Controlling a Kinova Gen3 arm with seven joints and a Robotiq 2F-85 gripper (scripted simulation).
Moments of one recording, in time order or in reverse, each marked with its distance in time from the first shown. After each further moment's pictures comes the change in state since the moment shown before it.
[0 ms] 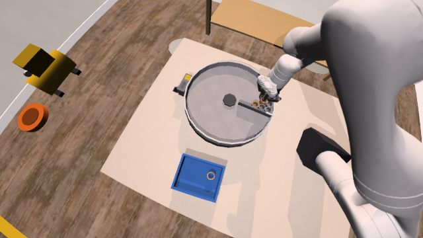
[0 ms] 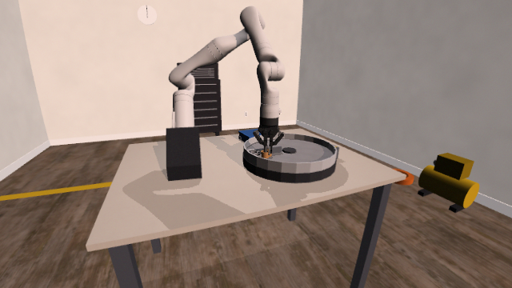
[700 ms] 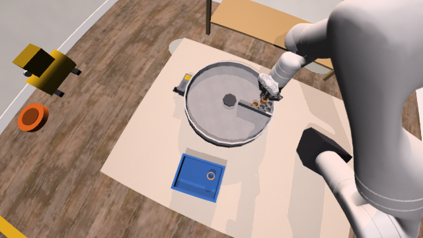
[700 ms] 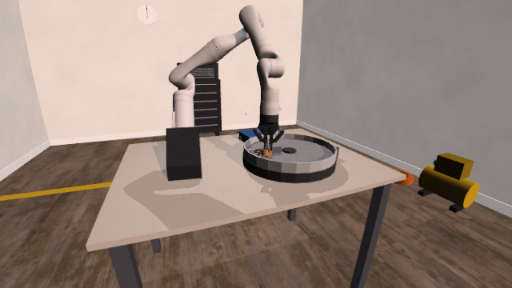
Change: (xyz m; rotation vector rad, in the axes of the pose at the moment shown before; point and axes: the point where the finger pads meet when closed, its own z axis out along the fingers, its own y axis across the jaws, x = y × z) arm 0.000 0.000 -0.012 0.000 0.000 0.001
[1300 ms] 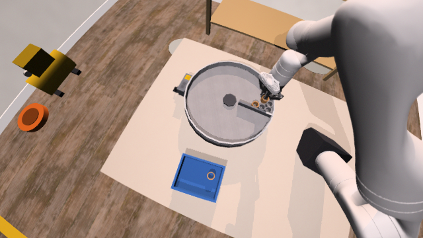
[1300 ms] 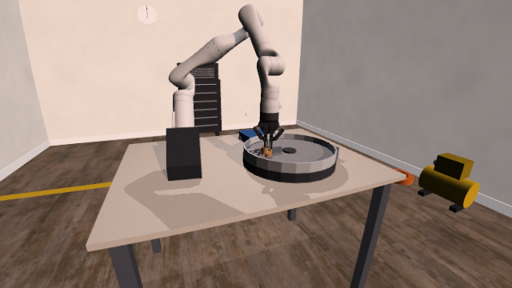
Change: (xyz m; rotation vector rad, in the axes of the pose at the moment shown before) arm 0.000 0.000 -0.008 -0.001 0.000 0.000
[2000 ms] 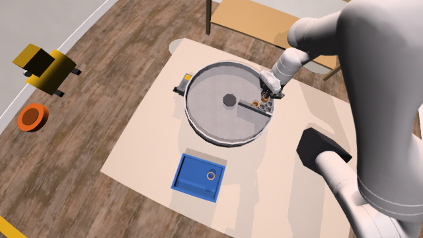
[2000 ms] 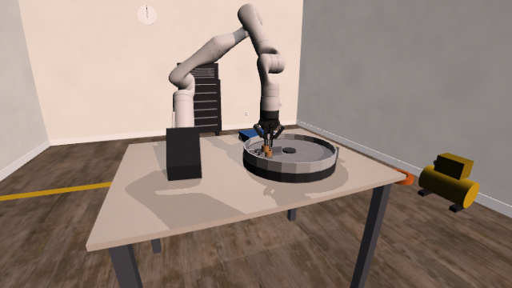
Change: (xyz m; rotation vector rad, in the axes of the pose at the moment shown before) arm 0.000 0.001 -0.008 -0.002 0.000 -0.001
